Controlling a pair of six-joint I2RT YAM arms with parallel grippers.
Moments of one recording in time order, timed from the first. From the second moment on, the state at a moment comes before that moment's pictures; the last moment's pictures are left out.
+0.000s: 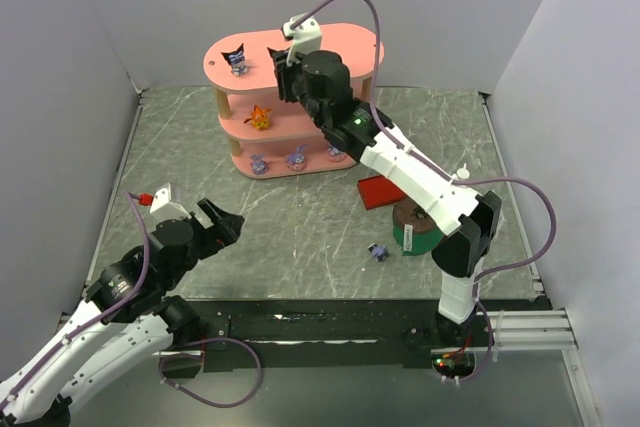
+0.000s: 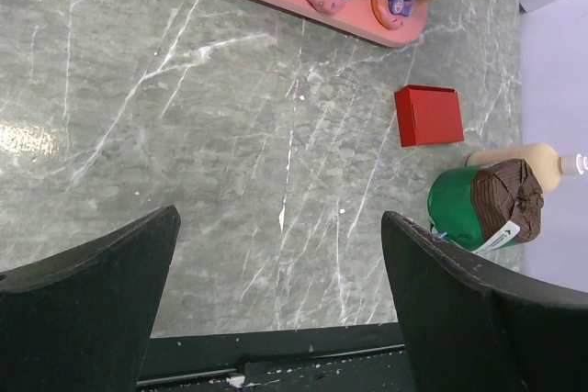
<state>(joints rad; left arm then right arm) -0.75 0.44 0.69 -0.74 -0.44 -0.96 0.82 1.85 2.02 -0.24 0.37 0.01</state>
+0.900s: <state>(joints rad) -0.75 0.45 0.69 -0.74 -0.44 -0.97 0.76 1.92 2.05 -0.20 0.40 -0.01</state>
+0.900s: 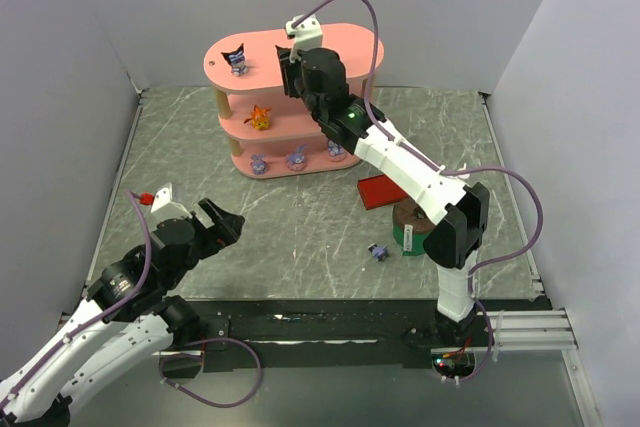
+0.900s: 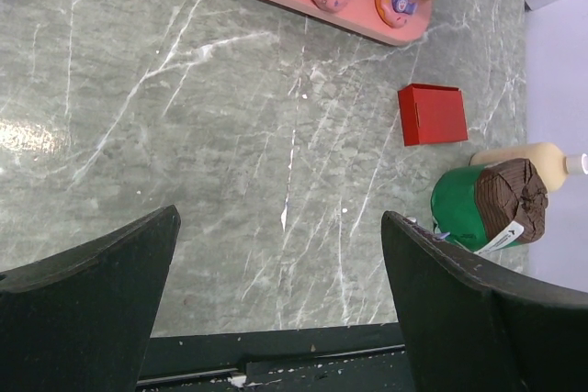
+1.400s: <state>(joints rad) -0.75 0.45 0.69 -0.74 -0.44 -0.97 0.76 1.92 1.97 -0.07 0.45 -0.01</state>
